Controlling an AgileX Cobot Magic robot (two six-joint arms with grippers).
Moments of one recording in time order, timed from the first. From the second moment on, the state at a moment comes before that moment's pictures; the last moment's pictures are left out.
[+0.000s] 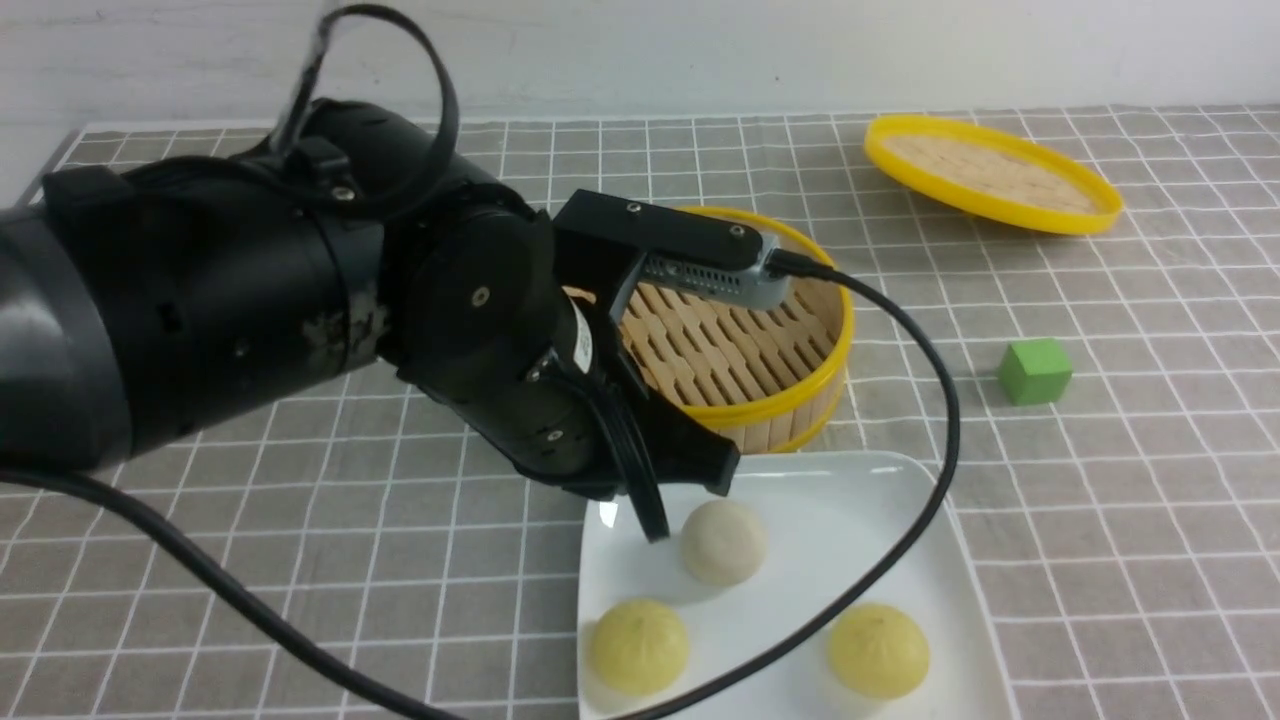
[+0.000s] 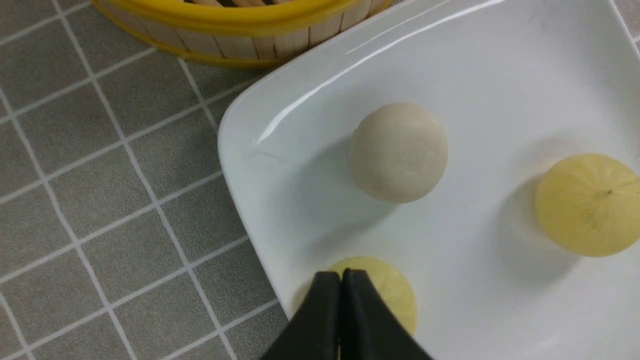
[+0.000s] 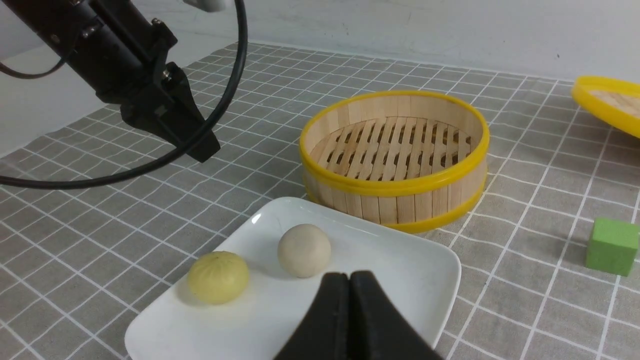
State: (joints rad) right arm 0.62 0.13 -0.35 0.06 0.49 0.10; left arm -0.77 1.53 -1.20 0.09 0.80 -0.33
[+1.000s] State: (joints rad) right arm 0.07 -0.01 0.02 -0.04 0.41 0.10; left arm -0.77 1.14 -1.20 0.18 0.89 -0.33
